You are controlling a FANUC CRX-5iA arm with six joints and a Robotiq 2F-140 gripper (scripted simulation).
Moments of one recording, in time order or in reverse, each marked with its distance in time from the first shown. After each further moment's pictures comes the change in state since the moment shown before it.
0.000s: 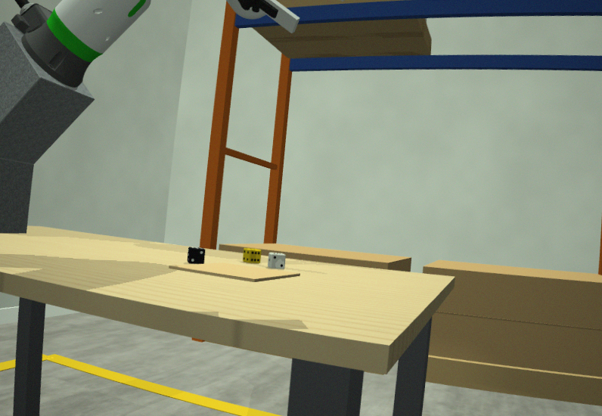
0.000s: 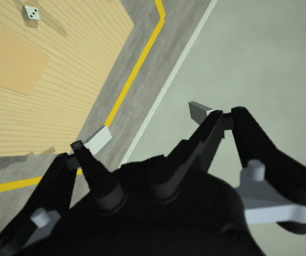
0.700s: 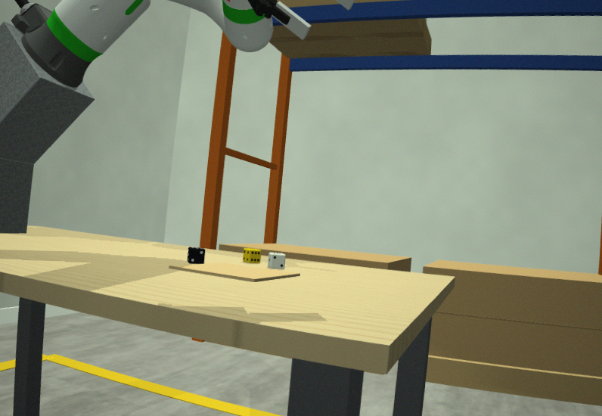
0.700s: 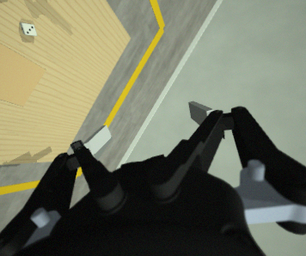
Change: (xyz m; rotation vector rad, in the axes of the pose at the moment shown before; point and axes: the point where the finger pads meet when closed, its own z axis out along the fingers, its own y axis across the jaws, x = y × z) arm 0.028 0.035 0.005 -0.012 0.034 -0.030
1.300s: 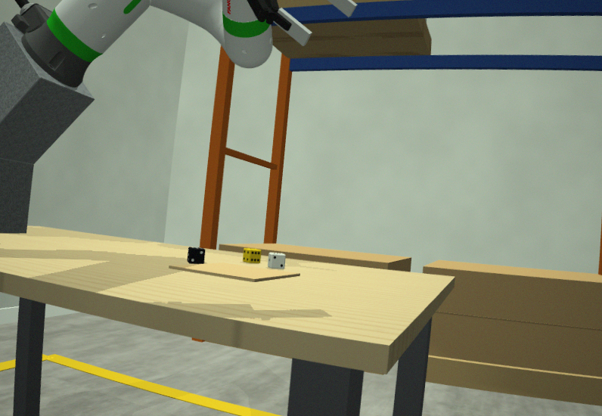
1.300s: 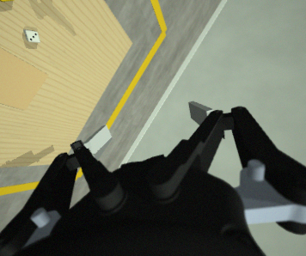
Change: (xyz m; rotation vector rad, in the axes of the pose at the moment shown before) arm 0.014 0.006 0.005 0.010 0.016 -0.009
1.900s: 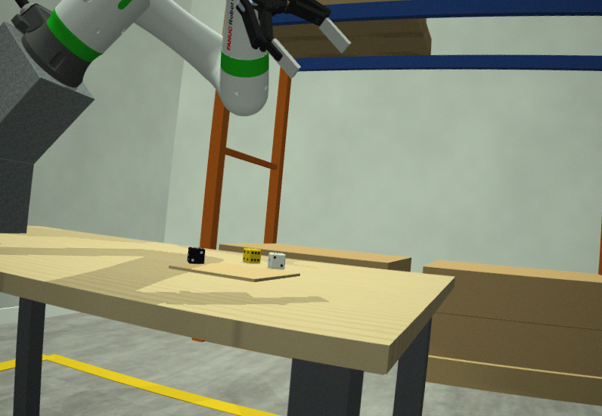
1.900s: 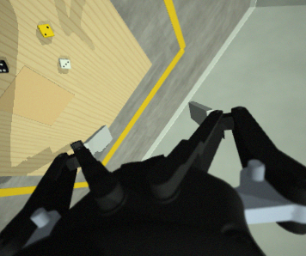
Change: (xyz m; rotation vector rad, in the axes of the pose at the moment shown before) arm 0.059 -0.013 0.021 0.104 0.113 -0.022
